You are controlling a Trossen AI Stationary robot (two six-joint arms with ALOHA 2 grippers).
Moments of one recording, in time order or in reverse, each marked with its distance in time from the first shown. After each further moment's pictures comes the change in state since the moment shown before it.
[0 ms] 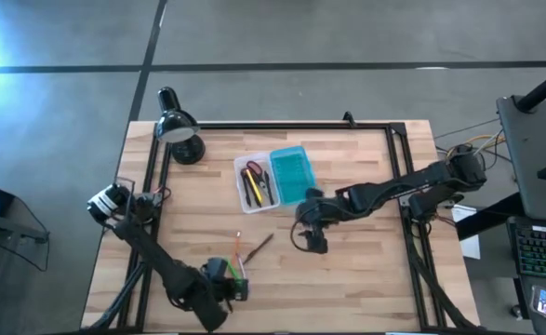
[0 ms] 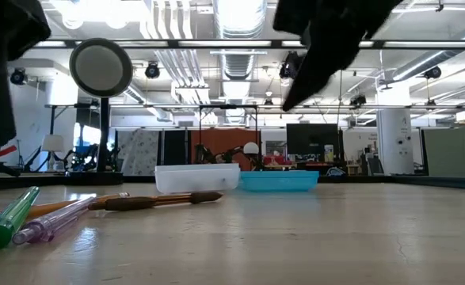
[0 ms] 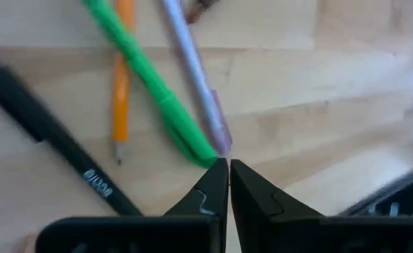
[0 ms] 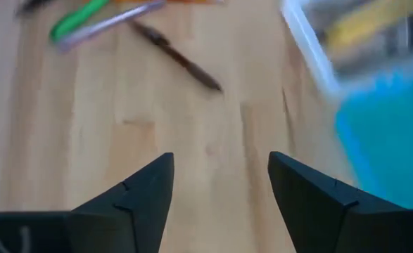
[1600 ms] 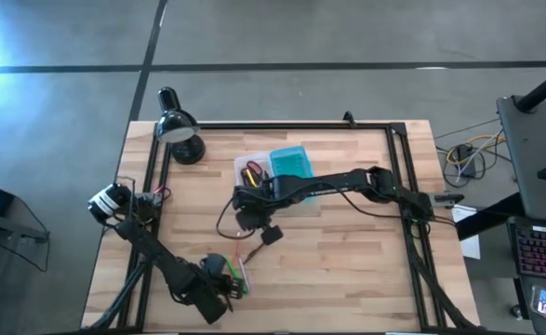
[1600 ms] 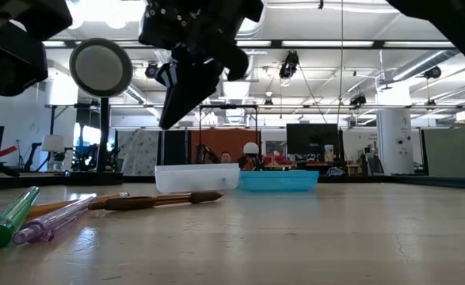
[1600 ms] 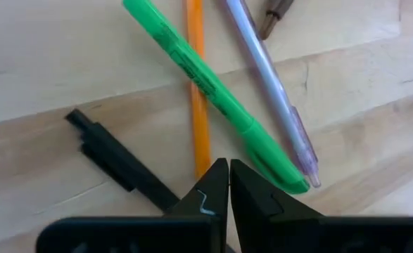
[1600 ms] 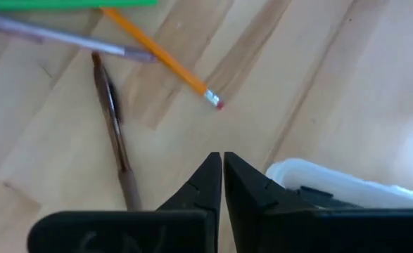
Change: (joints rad) left arm 0.019 0.001 -0.094 -0.003 0.100 0.119; right arm -0.130 0.737 1.030 -0.473 -0.156 -0.695
